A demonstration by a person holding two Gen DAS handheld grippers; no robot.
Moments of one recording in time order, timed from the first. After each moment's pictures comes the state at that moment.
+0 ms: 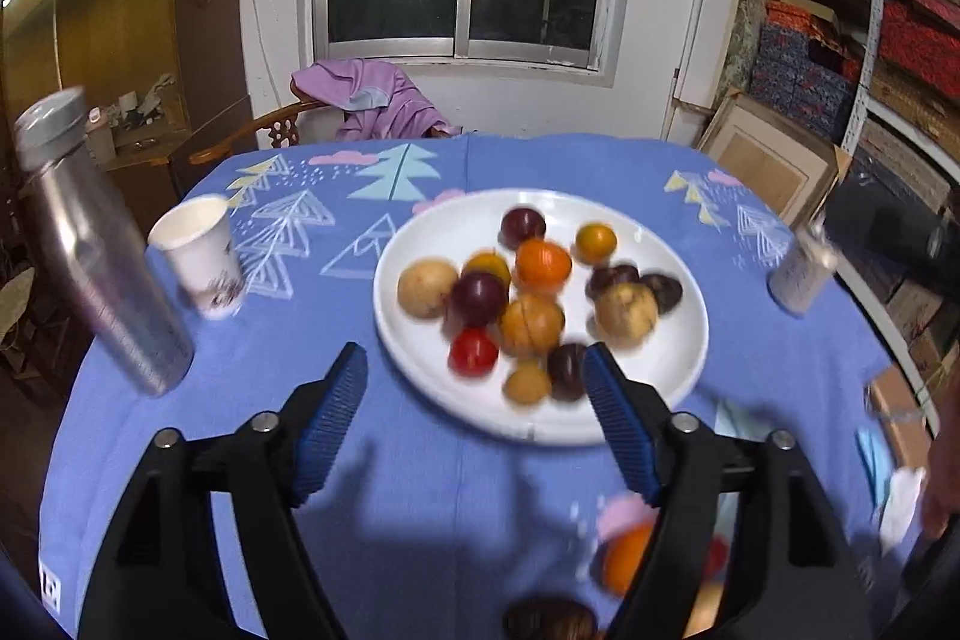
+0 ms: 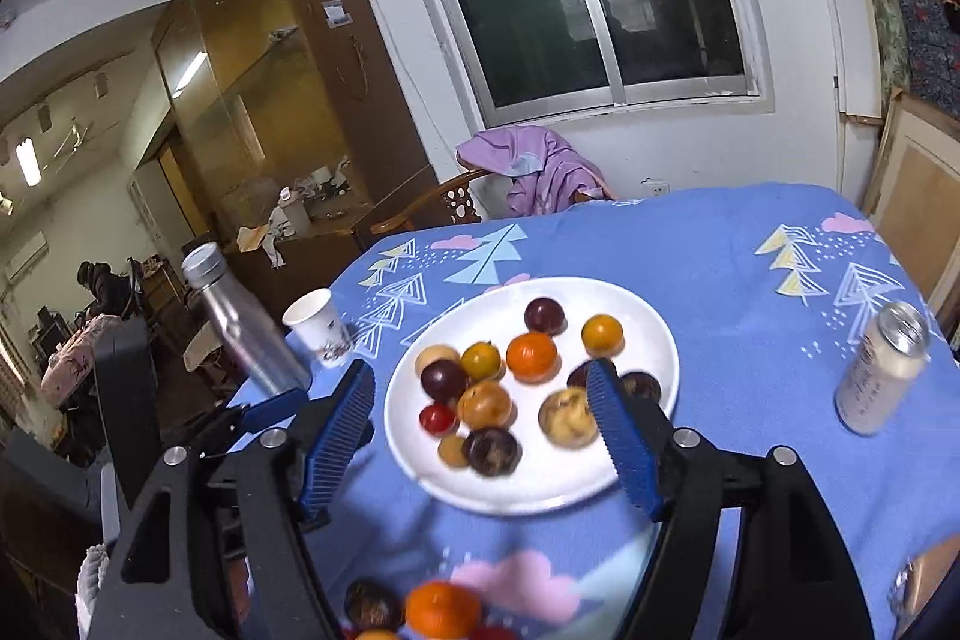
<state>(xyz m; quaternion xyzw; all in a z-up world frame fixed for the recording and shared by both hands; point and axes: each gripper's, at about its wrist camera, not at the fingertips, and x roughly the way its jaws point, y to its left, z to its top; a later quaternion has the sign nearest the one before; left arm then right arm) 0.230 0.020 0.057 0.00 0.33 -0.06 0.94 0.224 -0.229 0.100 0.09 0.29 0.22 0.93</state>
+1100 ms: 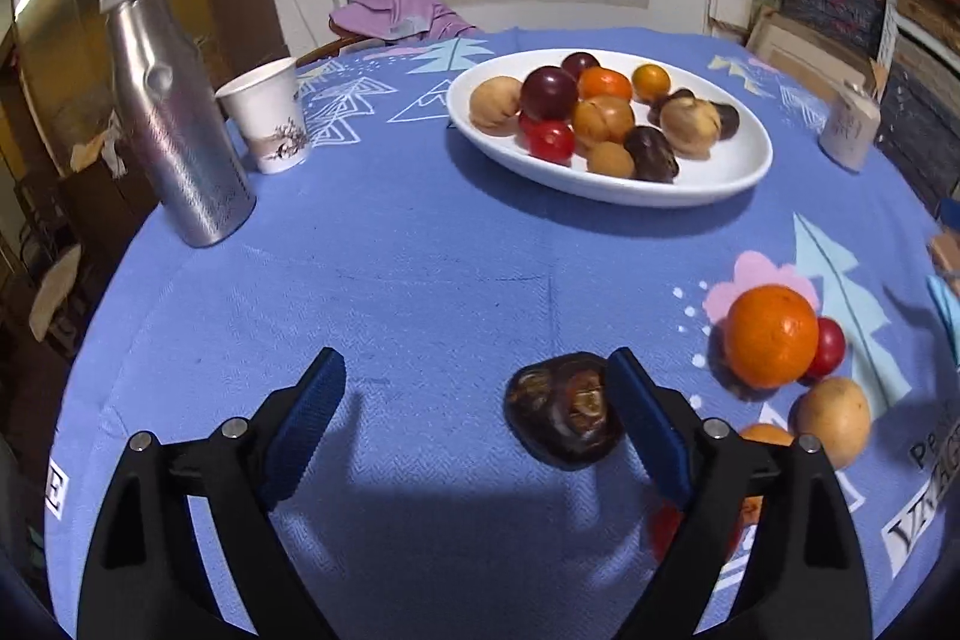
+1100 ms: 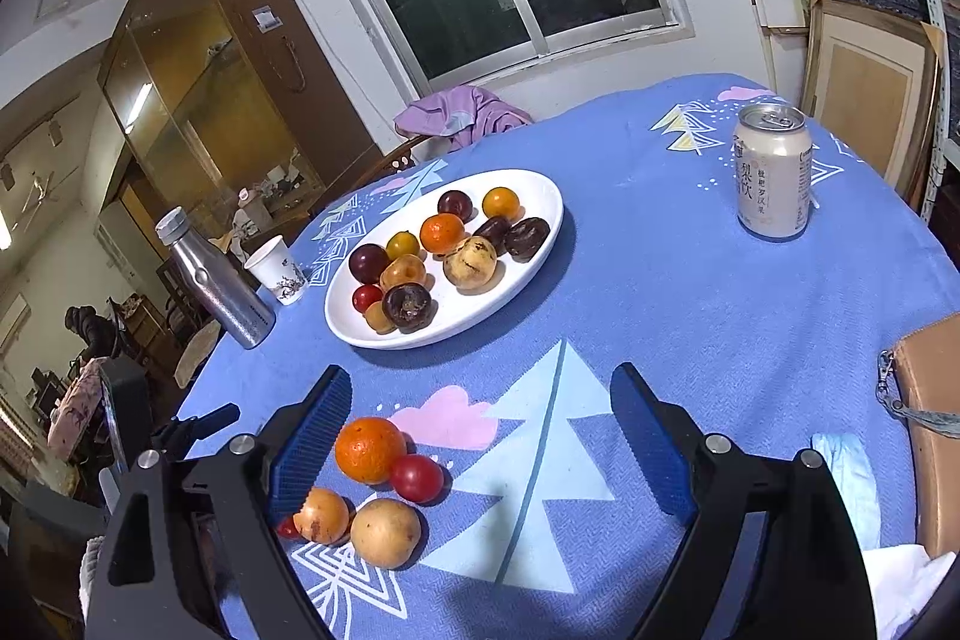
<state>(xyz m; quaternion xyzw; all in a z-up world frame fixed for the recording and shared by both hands) 0.176 0.049 -0.011 0.04 0.40 -0.01 0.92 0.151 -0.296 0.032 0.15 0.33 0.17 0.91</state>
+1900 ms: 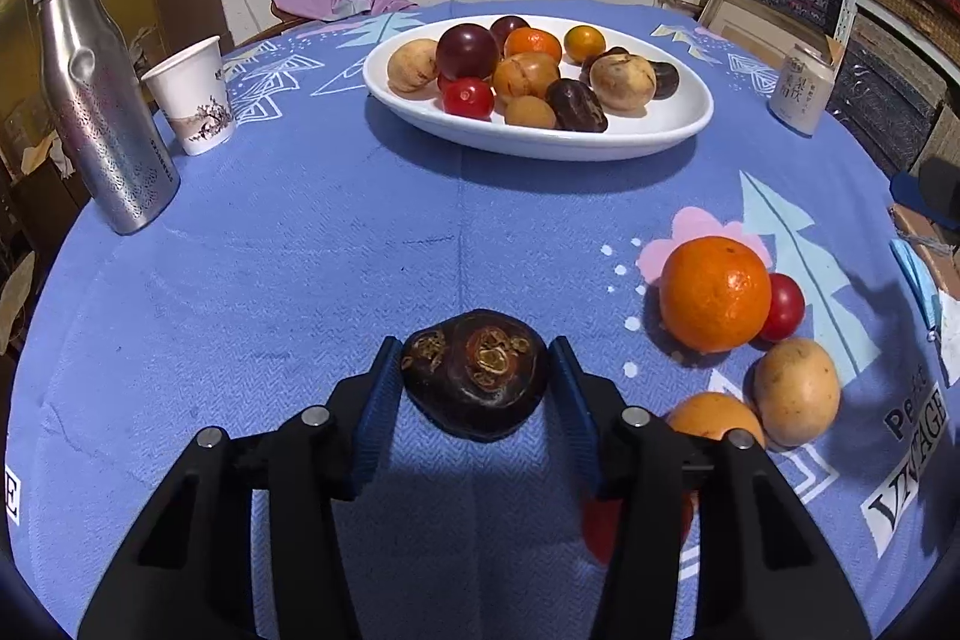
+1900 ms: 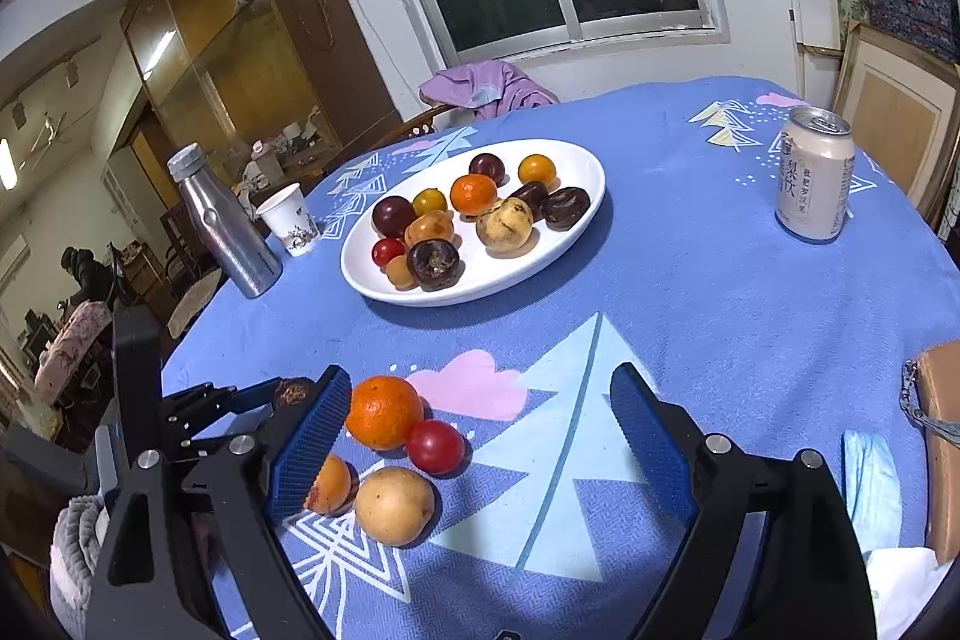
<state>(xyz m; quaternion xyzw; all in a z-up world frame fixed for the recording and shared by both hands) 0.178 0.027 -0.029 0.04 0.42 -0.07 0.90 0.149 -0.266 0.024 0.10 0.35 0.20 0.91</state>
